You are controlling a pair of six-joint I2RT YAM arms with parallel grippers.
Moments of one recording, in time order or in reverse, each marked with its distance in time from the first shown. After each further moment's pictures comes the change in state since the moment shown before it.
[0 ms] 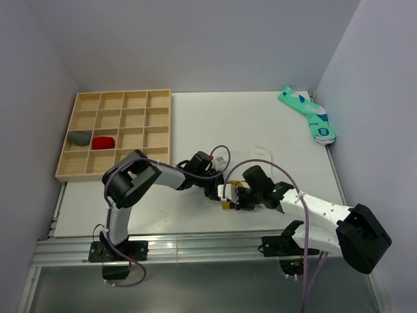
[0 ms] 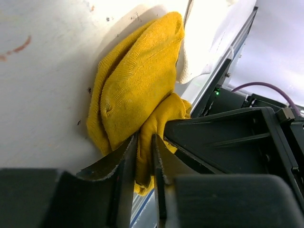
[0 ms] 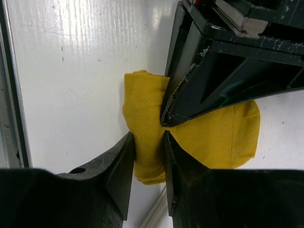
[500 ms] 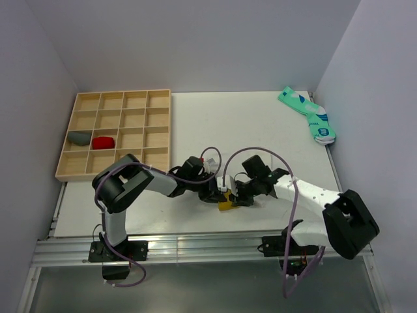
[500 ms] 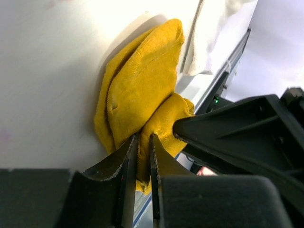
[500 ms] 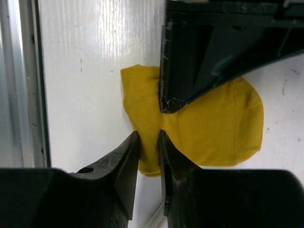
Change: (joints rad) left arm 0.012 -0.081 -0.156 0.140 -0.081 -0.082; right arm -0.097 0.114 0.116 -0.131 -0.162 -0.047
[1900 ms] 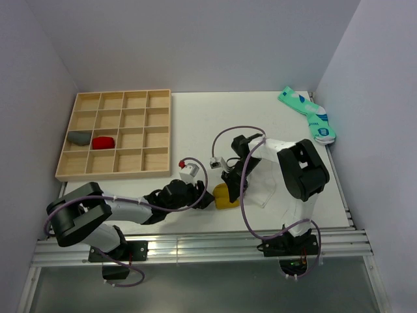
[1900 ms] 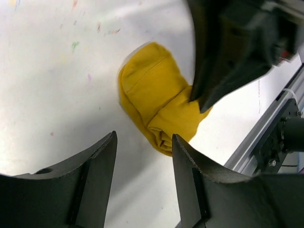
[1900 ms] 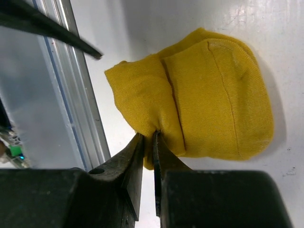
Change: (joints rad) left arm -0.193 -0.468 -0.403 0.195 -0.685 0.322; right arm -0.141 0.652 0.550 -0.550 -0.208 0.037
